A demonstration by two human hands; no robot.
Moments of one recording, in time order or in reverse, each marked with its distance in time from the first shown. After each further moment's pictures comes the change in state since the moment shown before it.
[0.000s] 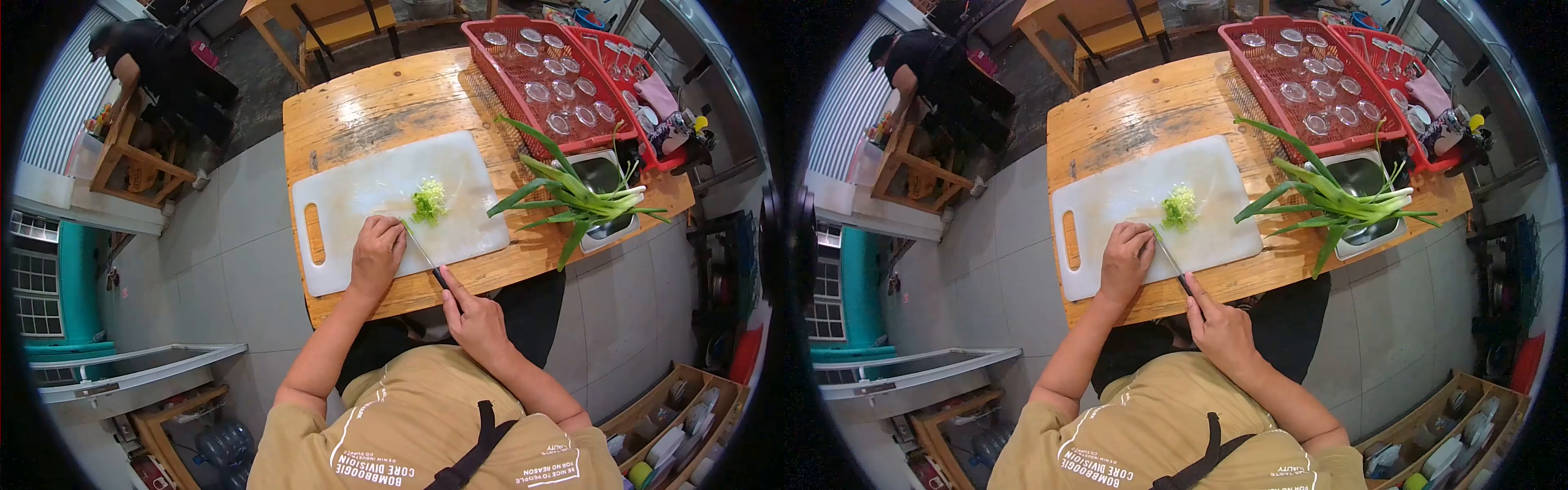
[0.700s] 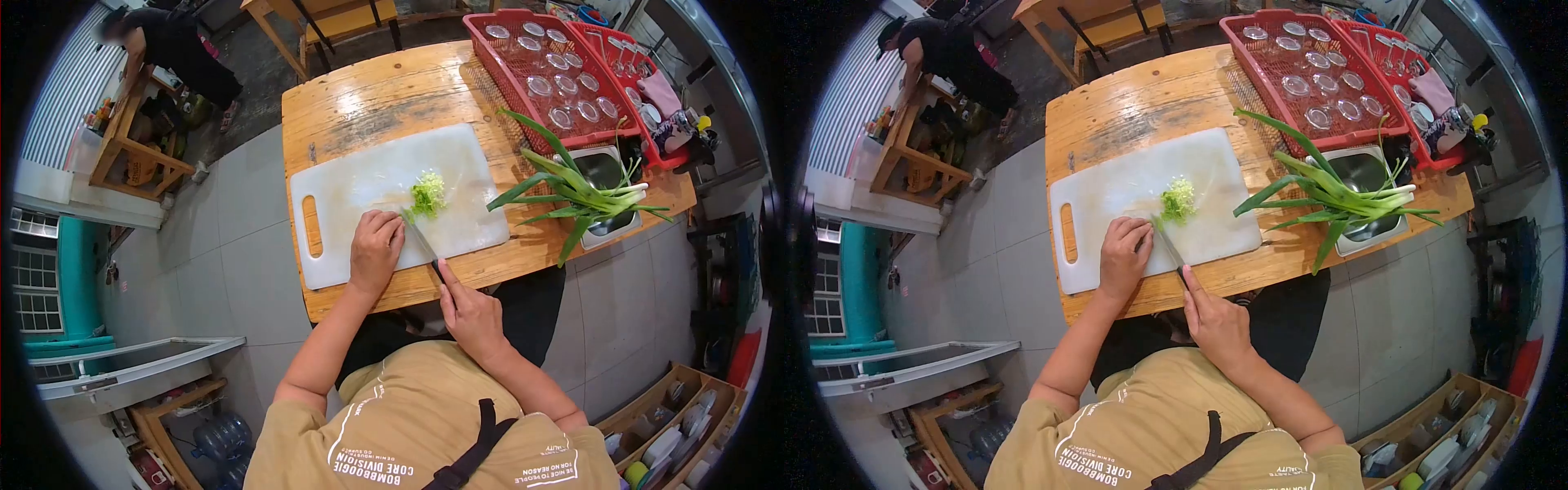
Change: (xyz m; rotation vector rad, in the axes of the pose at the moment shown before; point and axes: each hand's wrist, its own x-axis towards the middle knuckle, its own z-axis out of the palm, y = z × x) left_hand -0.009 -0.001 0.006 0.010 0.044 -0.040; right_hand -0.005 0.006 0.008 -0.117 0.132 -0.150
